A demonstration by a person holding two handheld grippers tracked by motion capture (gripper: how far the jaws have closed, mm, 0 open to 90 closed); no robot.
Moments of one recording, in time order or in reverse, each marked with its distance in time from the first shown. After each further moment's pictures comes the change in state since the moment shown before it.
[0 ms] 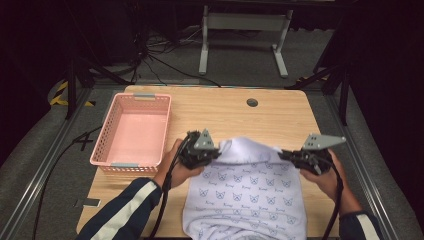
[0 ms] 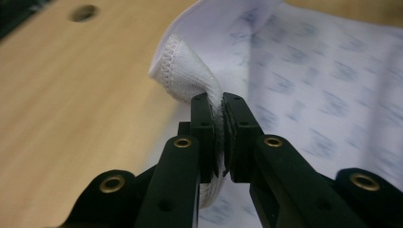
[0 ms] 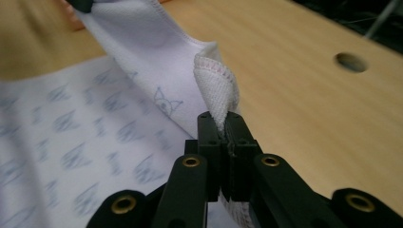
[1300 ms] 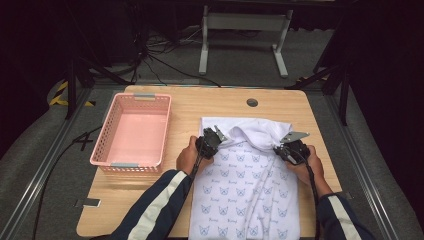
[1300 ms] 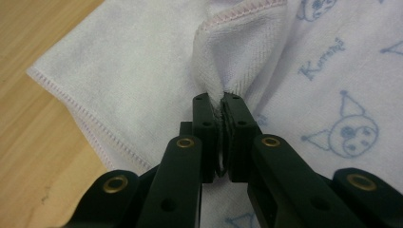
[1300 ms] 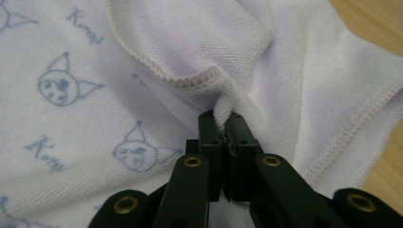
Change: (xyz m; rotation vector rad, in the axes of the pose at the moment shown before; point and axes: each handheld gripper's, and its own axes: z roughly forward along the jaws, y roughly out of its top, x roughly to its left) left arm 0.064 0.000 0.119 0.246 0.377 -0.153; right arm -0.062 -0.033 0.094 0.247 -0.274 0.064
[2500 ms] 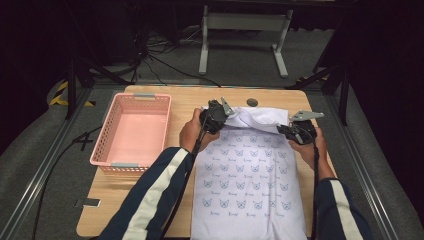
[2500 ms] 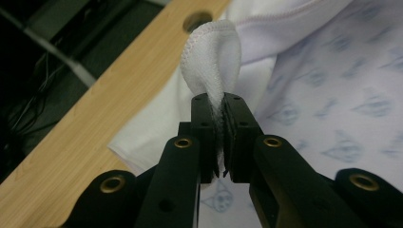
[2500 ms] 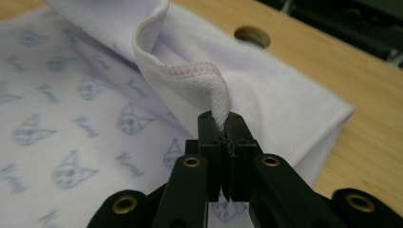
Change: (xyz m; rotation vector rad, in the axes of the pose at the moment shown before) left arm 0.032 0.059 -0.079 -0.194 -0.009 0.072; right arm -0.039 0.039 -0.027 -0.198 0.006 0.075
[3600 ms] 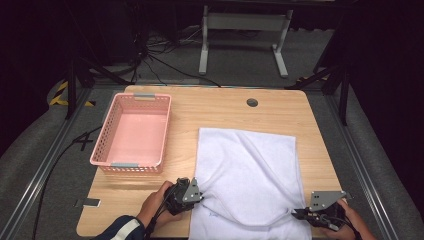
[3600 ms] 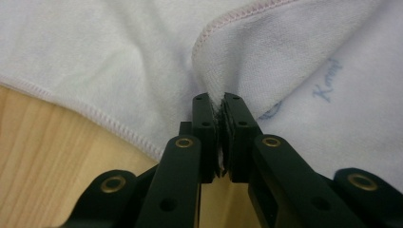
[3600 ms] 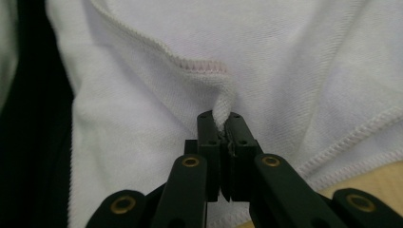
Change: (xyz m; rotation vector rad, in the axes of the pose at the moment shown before) left arm -0.099 -0.169 -0.061 0.077 -0.356 0.129; right arm 0.102 -0.137 -0.118 0.235 0.414 -0.291
